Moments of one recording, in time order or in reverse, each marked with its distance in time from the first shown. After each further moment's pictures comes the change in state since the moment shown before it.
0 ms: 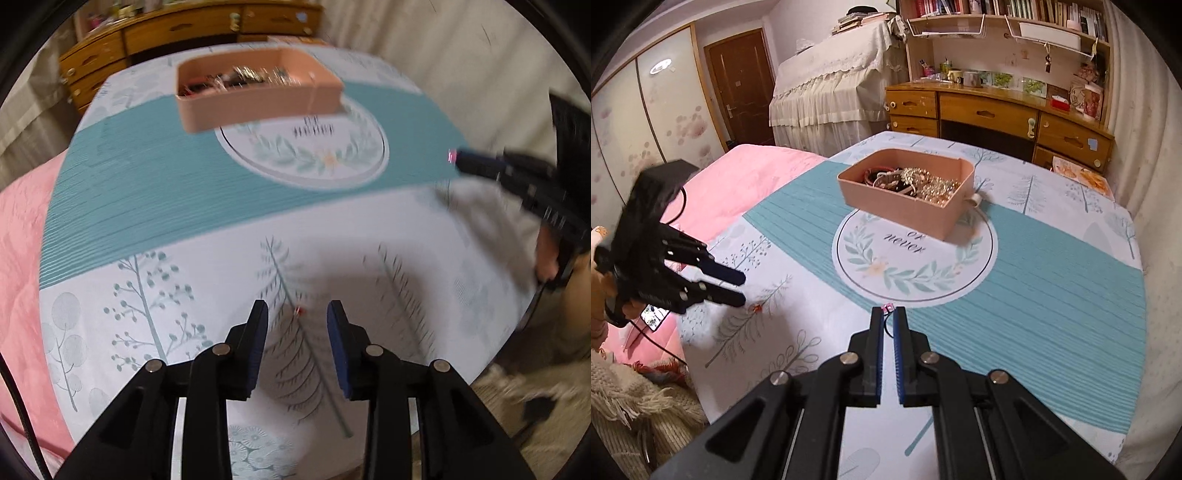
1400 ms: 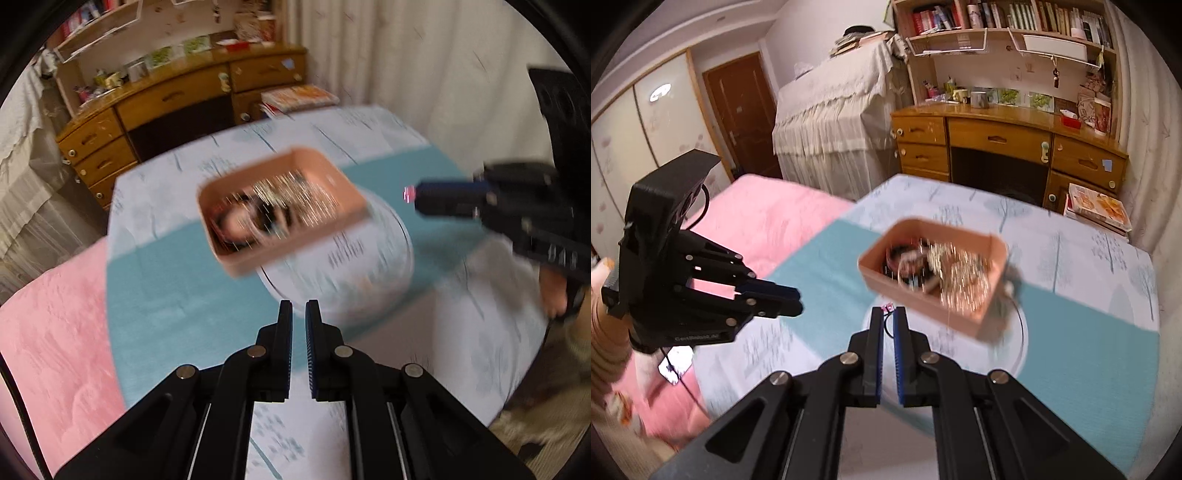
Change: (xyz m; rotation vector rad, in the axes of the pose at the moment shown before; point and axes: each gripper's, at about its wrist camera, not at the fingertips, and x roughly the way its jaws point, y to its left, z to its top) left arm -0.058 0.023 0.122 0.126 -0.155 0.099; right arm 0.020 0.017 0.122 0.078 -0.087 0.051
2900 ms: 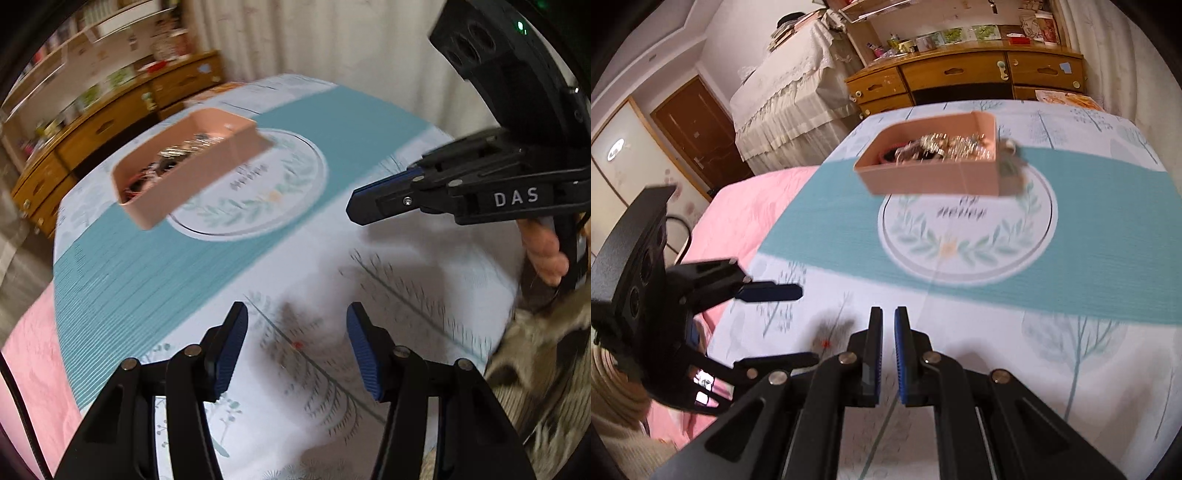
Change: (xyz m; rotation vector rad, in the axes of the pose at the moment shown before) left arm 0.025 -0.069 -0.118 0.319 -0.012 -0.115; right arm 0.008 0.035 -0.126 0.257 0.122 -0.010
